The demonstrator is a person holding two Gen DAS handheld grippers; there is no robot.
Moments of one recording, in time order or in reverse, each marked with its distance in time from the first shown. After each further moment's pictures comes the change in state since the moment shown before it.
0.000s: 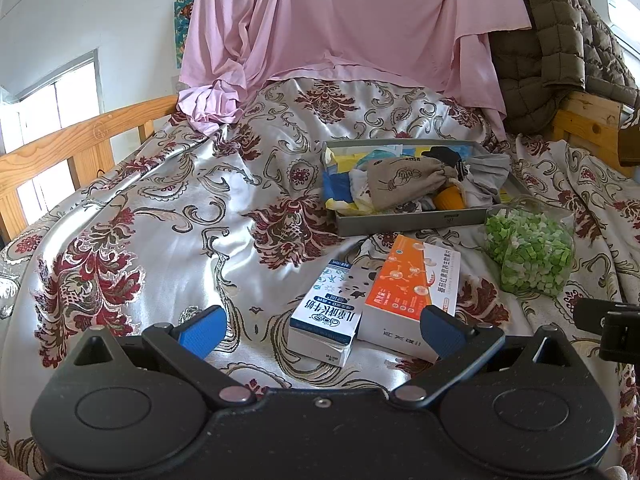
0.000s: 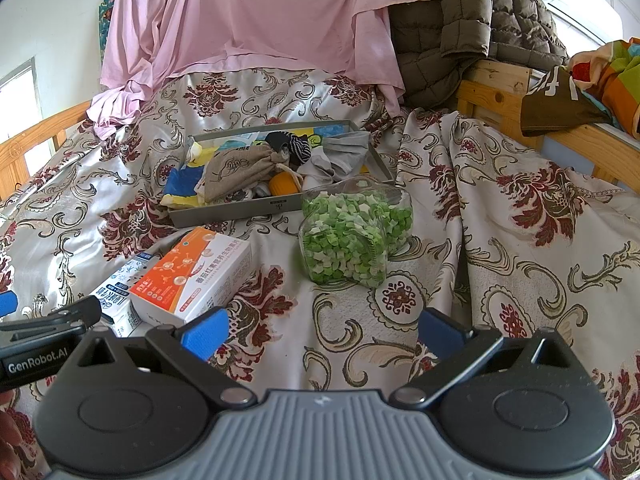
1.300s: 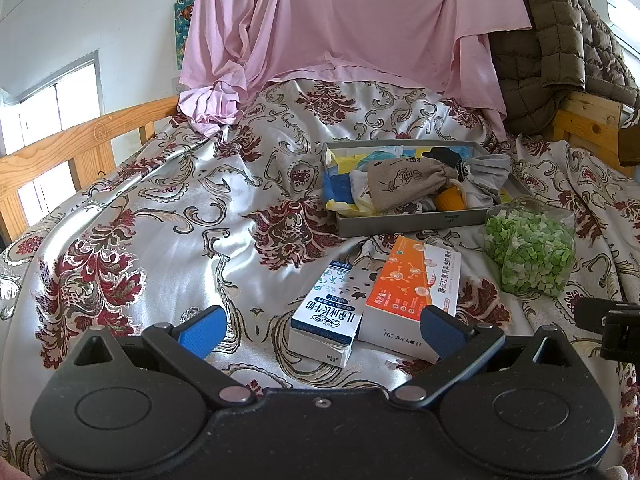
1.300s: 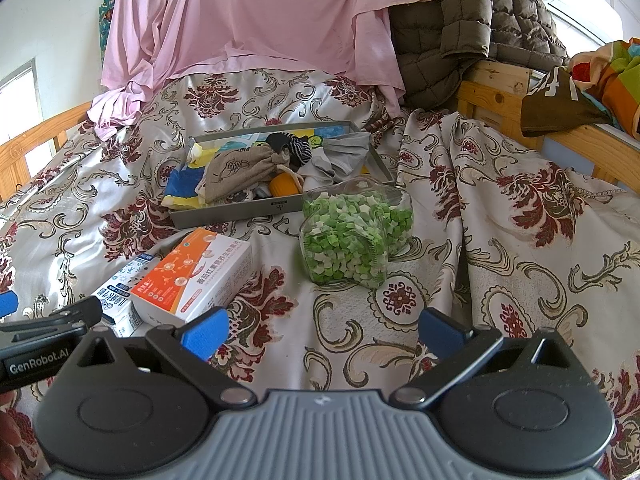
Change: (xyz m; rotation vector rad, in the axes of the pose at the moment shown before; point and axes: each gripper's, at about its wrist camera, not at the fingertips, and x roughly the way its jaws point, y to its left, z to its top) left arm 0.000 0.002 0.001 0.000 -0.001 0.002; right arm 0.001 0.001 0.000 0.001 -0.001 -0.001
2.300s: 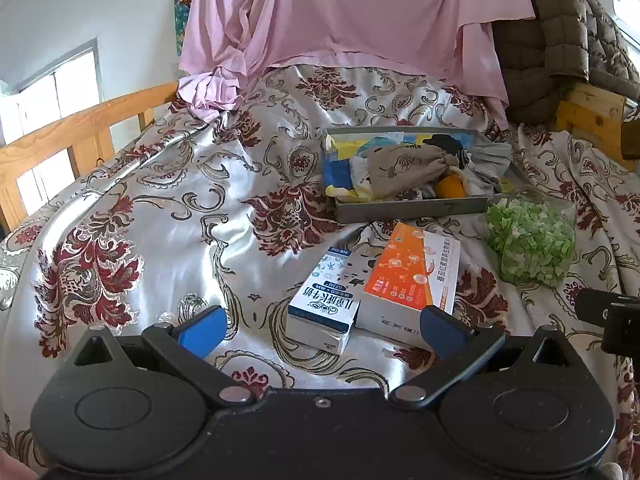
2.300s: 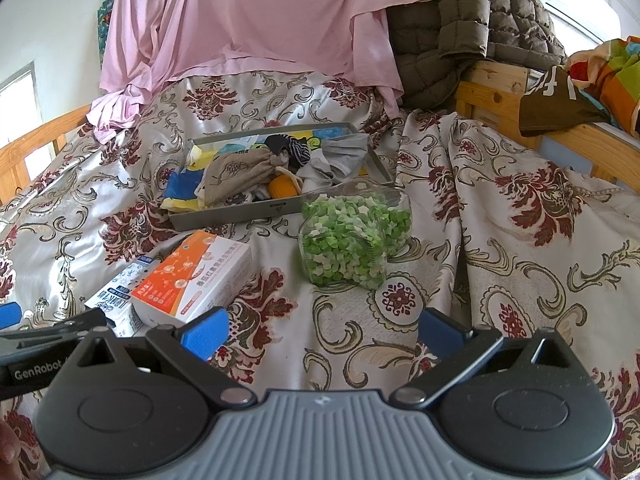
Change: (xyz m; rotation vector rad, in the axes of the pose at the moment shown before) left arm 0.002 -0.005 -0.001 -0.006 0.043 0.008; right arm -0.002 -0.002 0.000 0.007 -0.005 -0.001
